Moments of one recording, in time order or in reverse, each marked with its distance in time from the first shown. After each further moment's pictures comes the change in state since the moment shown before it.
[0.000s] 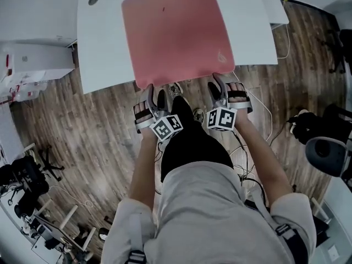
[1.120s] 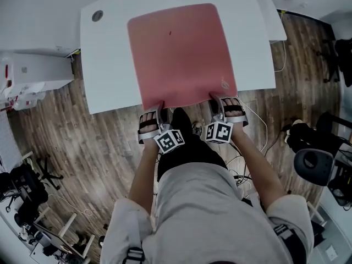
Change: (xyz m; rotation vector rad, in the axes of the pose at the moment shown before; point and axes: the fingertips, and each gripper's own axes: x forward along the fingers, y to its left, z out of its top) left arm 0.029 0.024 0.012 0.078 -0.010 -0.135; right arm 0.034 -0.027 0.020 -0.010 0.044 0.036
